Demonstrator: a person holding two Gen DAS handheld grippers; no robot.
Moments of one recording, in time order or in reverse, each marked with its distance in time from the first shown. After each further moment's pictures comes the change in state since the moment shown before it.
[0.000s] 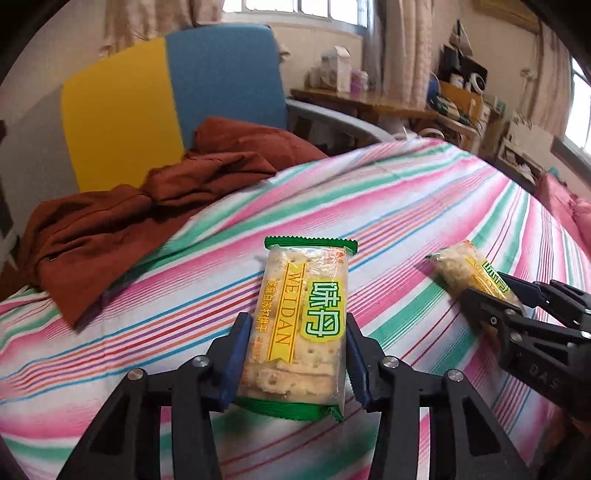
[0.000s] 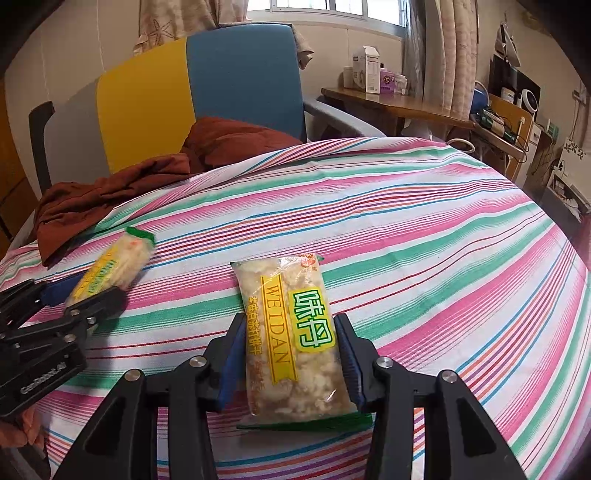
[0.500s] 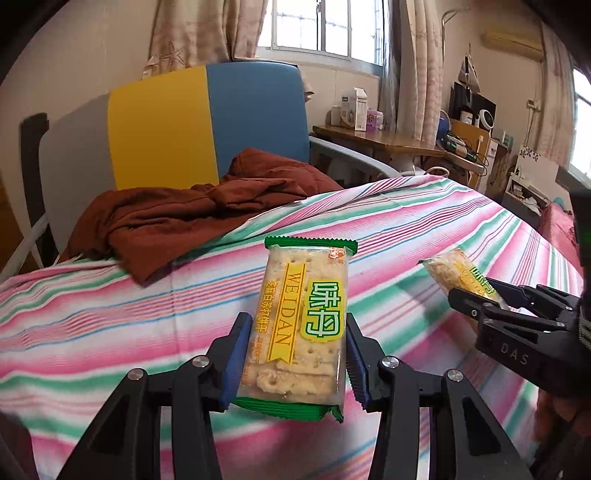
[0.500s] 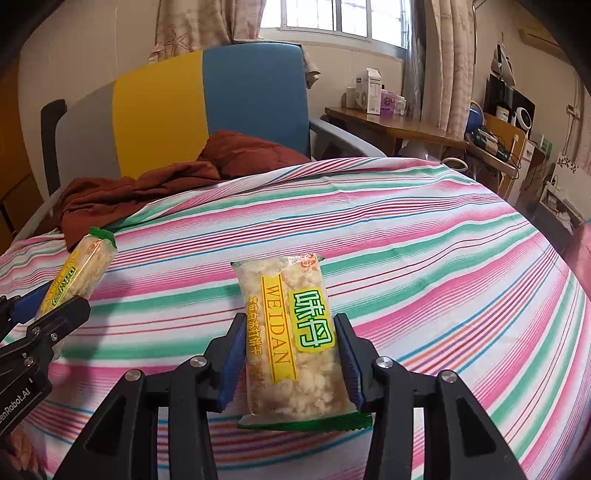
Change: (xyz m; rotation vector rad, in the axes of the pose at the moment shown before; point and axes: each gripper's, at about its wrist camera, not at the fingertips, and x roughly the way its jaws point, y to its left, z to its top) left arm -0.076 0.015 -0.050 -0.064 -0.135 0.038; right arm -0.042 0.032 -0.025 -0.036 -0.071 -0.019
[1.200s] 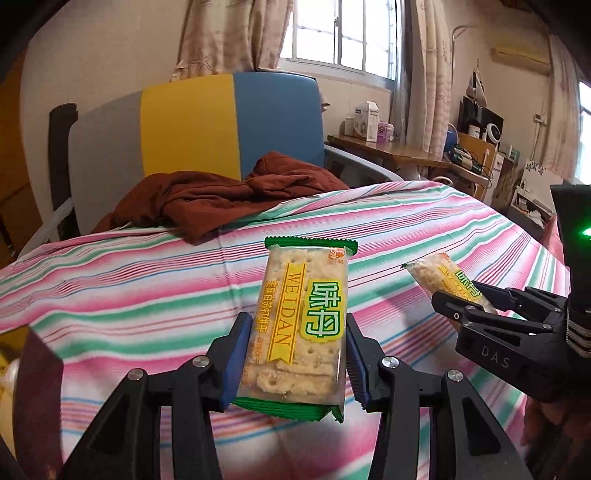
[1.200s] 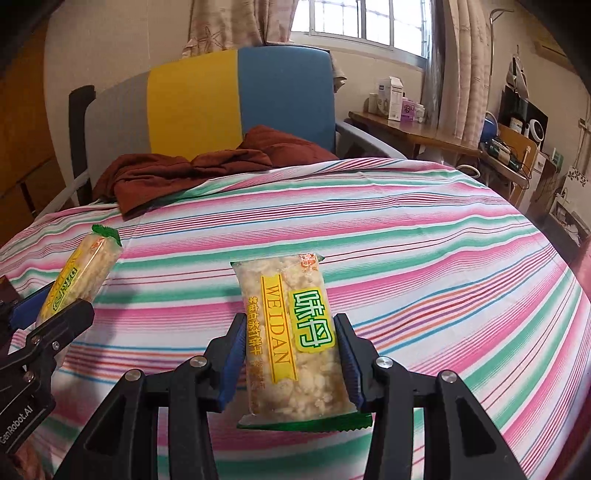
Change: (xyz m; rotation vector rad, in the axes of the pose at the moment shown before) left arm -0.074 0.016 -0.051 -0.052 -0.039 0.036; right arm -0.050 0.045 -0.039 -0.057 -0.004 0.050
